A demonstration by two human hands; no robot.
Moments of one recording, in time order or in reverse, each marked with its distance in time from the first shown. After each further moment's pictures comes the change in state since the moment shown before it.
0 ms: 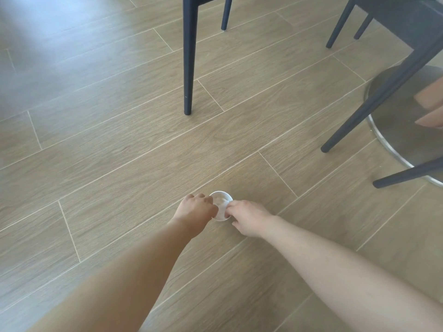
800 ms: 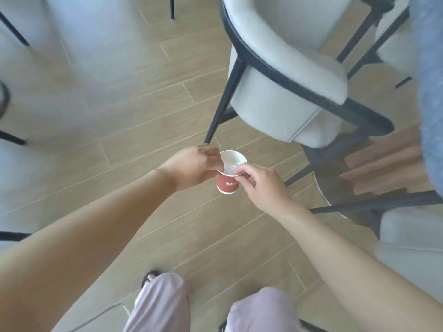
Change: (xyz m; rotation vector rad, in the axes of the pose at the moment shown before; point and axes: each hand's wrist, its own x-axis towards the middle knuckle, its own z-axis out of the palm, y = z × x) left_hand -0.200 -0.070 -0.474 -0.384 0.412 0.257; right_hand -0.241 -0.151 -0.394 0.412 0.661 -0.021
